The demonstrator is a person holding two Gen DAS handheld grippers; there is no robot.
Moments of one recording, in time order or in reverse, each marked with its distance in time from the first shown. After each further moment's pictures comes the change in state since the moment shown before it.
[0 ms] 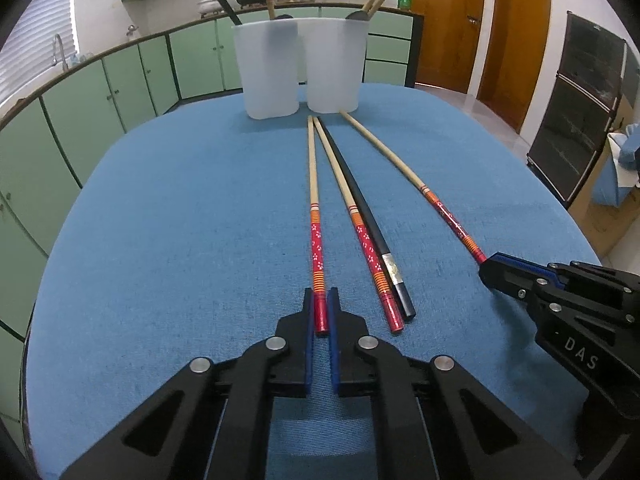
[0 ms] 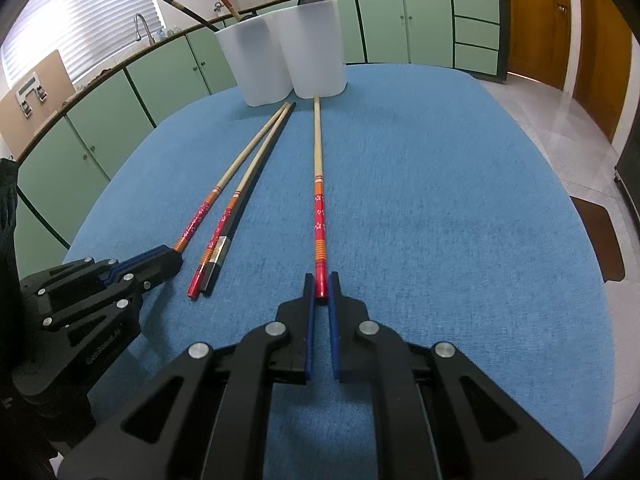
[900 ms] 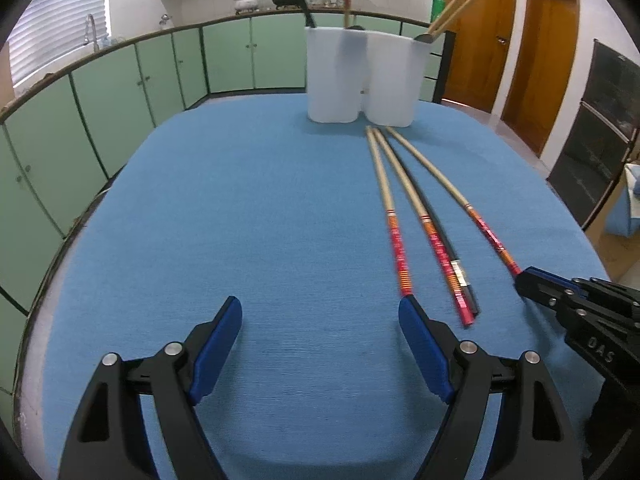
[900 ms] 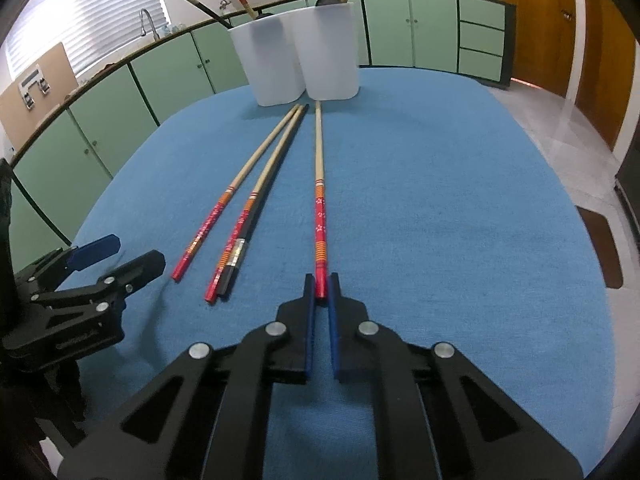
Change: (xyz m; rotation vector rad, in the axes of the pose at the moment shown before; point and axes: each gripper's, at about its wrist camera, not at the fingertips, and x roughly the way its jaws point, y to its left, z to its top) left arm -0.012 0.044 -0.004 -0.091 -0.024 0.037; right arm -0.001 0.013 0.002 -0.031 -0.005 -0.015
